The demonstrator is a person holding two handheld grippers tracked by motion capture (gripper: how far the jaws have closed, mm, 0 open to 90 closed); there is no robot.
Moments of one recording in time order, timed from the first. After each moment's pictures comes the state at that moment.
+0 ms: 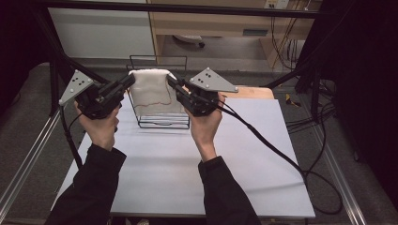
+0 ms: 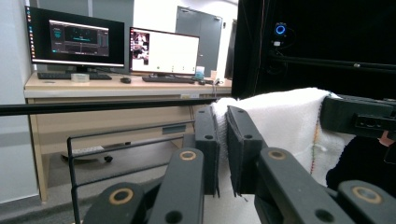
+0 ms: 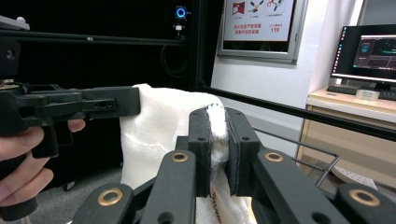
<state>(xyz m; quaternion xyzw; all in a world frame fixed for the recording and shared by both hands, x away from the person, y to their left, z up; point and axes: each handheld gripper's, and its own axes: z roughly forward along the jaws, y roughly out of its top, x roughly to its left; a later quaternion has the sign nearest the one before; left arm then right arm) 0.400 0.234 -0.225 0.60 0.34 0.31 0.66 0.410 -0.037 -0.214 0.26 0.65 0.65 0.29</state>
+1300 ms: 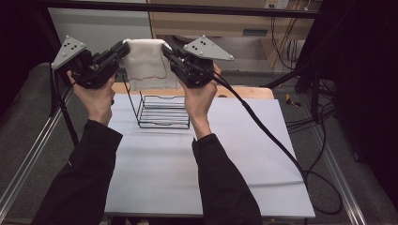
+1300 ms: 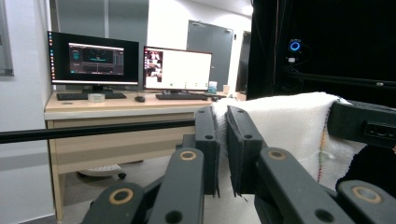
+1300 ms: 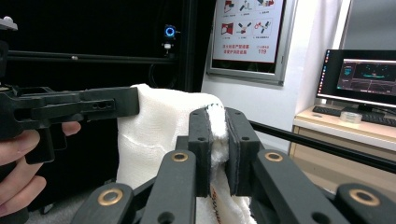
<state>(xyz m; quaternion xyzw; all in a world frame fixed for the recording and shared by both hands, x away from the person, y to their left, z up) 0.437 0.237 -0.172 0.58 0.34 0.34 0.66 0.445 -0.023 -0.165 0.25 0.63 0.66 0.32</state>
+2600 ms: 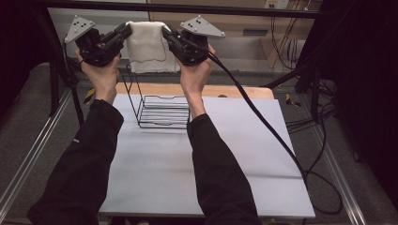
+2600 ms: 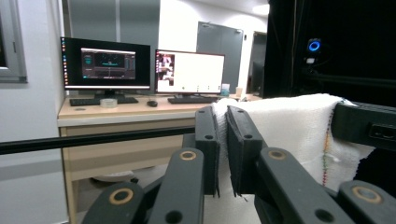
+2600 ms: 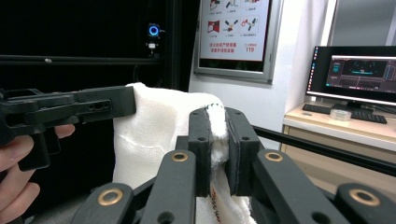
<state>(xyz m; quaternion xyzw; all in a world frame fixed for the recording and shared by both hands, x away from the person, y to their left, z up) 0.500 0.238 -0.164 0.57 0.35 0.36 0.65 0.506 -0.013 -0.157 0.27 0.63 0.65 0.32</state>
